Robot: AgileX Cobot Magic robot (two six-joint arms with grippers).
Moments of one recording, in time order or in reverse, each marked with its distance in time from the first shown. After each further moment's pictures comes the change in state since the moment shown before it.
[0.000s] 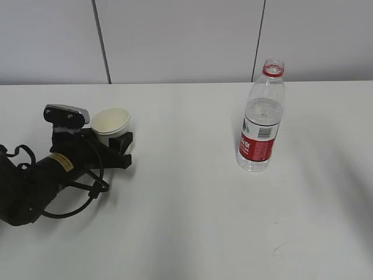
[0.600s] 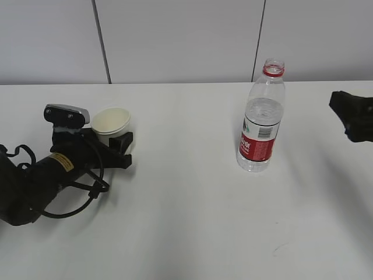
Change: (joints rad) left arm 0.000 0.000 -0.002 0.002 0.000 0.000; right arm 0.000 0.356 0.000 -0.098 -0.215 0.123
